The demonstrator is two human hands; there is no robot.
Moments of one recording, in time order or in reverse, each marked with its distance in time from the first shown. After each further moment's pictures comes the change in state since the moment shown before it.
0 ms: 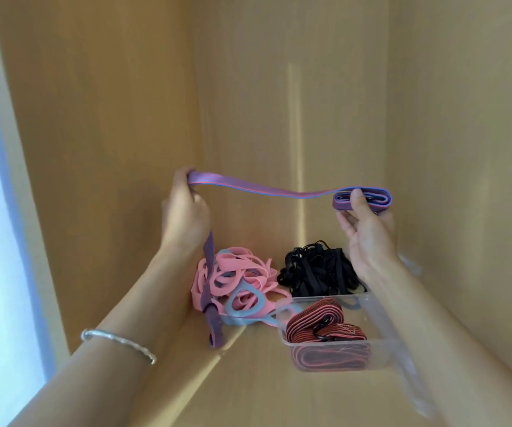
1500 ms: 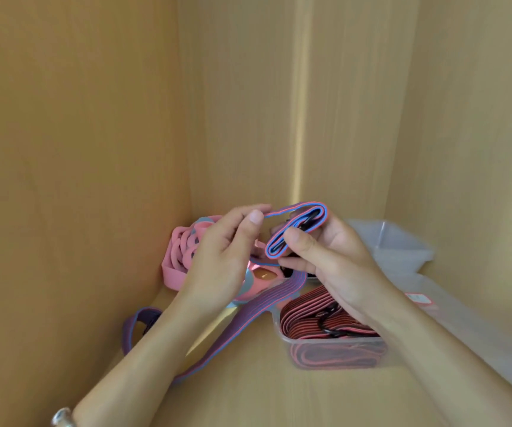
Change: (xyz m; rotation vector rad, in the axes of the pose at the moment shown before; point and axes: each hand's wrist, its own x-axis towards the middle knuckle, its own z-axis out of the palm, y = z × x) left_hand -0.080 -0.048 0.063 -0.553 -0.419 0.071; right_hand -0.059 0.042 -0.010 -0.385 -0.585 0.264
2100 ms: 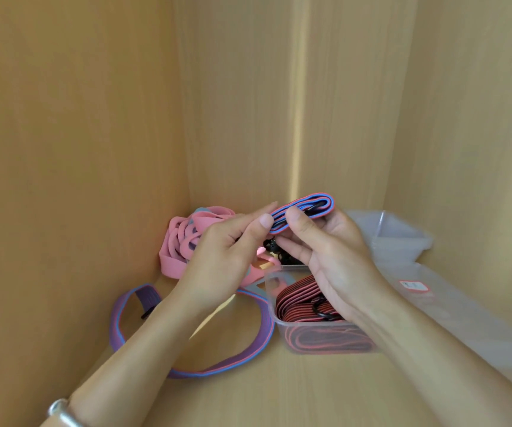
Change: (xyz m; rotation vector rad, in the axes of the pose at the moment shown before) left_hand -0.014 0.005 0.005 0.123 -0.125 0.007; right_hand -0.008 0.003 0.011 0.242 0.109 -0.054
